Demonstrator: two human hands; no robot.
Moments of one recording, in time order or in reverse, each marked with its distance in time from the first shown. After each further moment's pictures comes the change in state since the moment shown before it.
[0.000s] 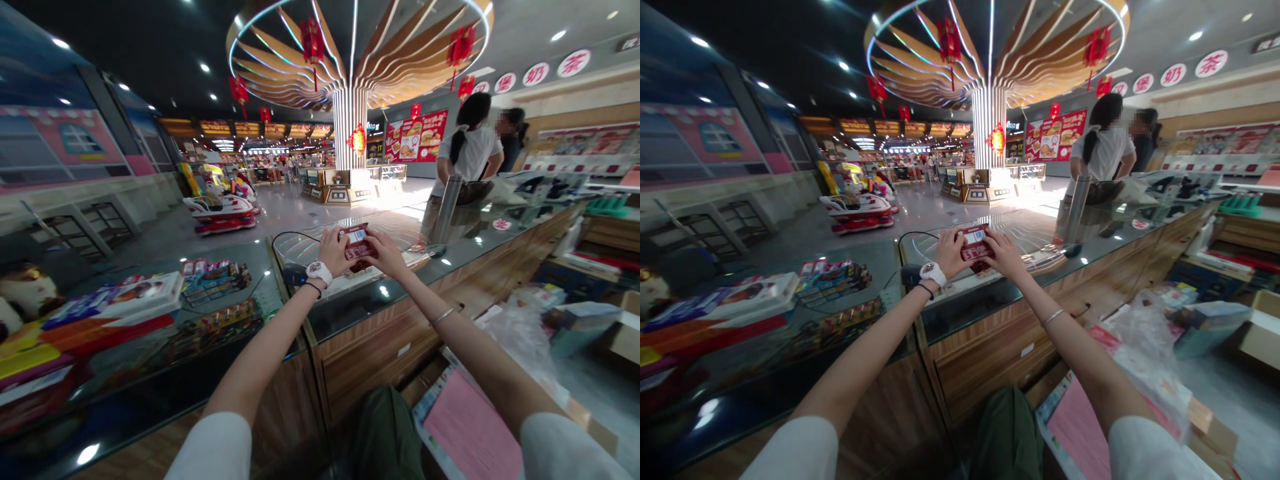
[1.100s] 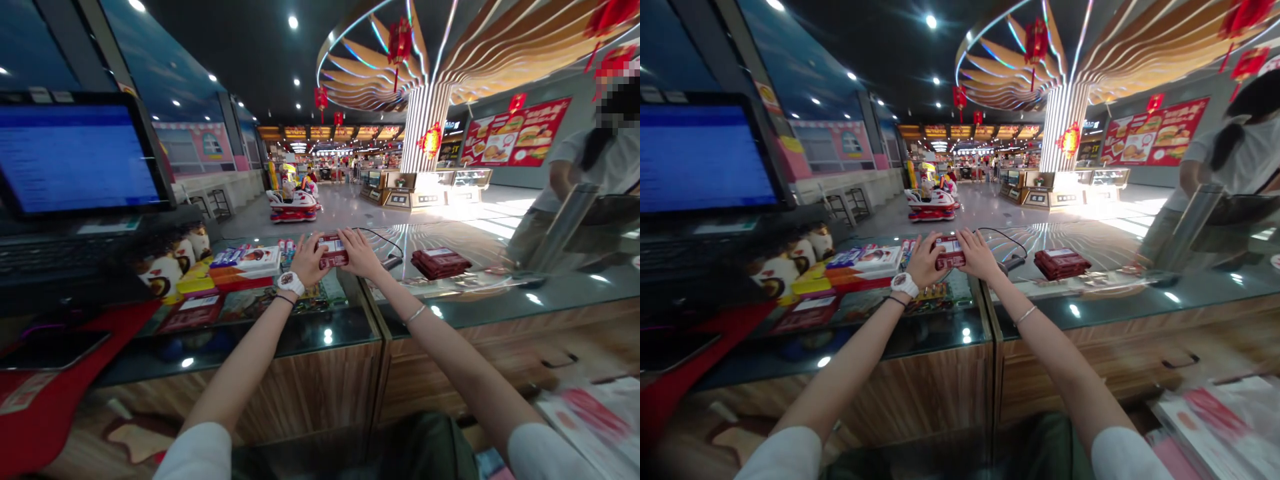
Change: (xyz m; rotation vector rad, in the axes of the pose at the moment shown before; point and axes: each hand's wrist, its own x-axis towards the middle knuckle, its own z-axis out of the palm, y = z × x) left_hand -0.160 -0.146 -0.131 0.316 0.013 -0.156; right_hand 0.101 -0.210 0.123 0.144 -0.043 -0.331
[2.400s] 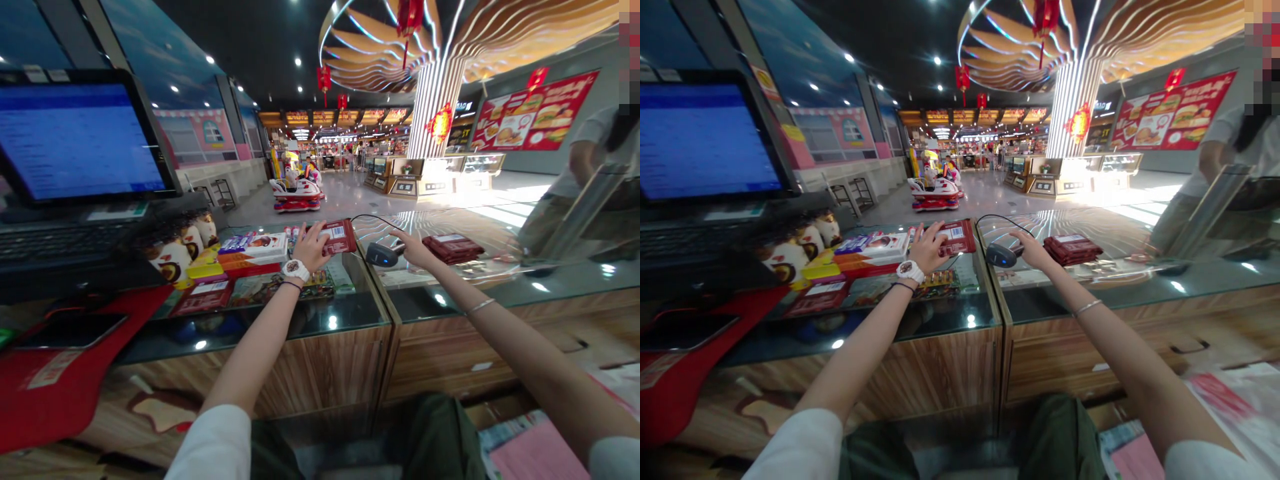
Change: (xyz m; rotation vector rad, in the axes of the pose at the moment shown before) left_hand -0.009 -0.012 0.004 0.051 -0.036 0.000; right_hand -0.095 0.116 -0.016 0.316 -0.145 0.324
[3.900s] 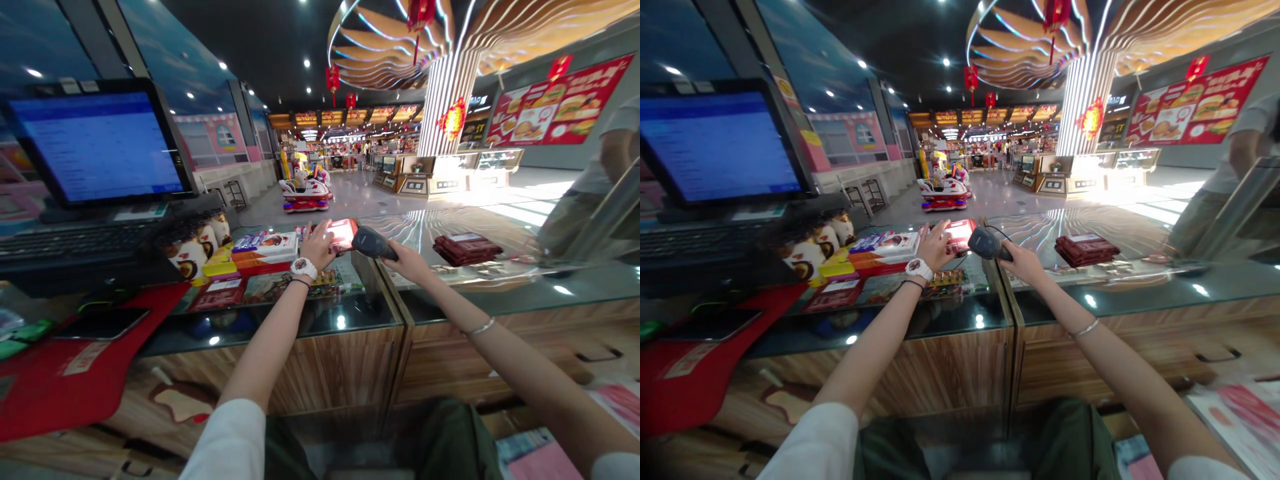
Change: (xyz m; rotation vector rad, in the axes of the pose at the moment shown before) left_hand -0.004 -0.006 -0.002 0.026 -0.027 -0.049; right_hand -0.014 -0.103 0.019 -0.141 0.018 0.034
